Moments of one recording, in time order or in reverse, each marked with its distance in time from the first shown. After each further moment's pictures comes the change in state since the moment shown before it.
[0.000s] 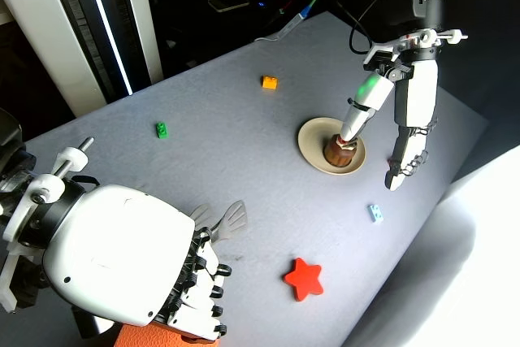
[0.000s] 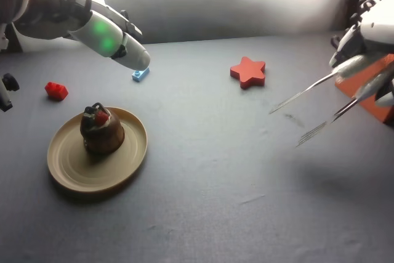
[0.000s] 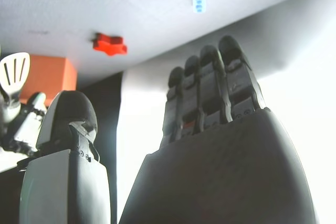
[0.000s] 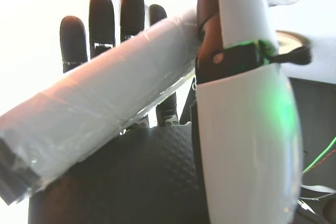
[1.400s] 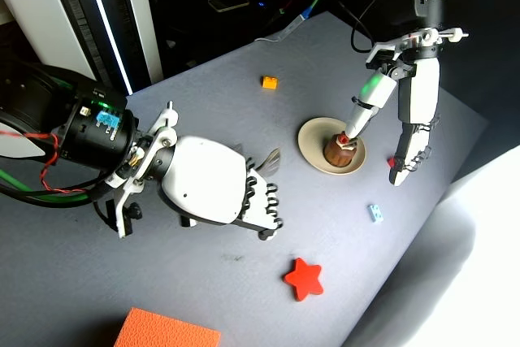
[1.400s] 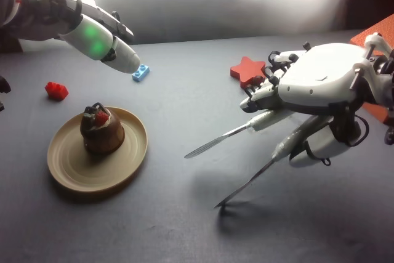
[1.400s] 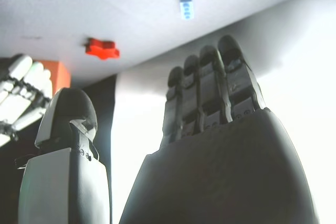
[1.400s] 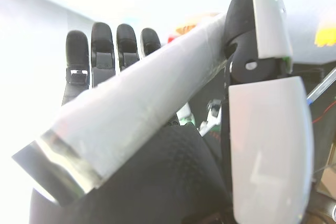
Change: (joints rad) left arm 0.019 0.015 0.001 0.001 -0.022 0.005; right arm -0.093 -0.187 -0.016 -0.001 0.057 0.046
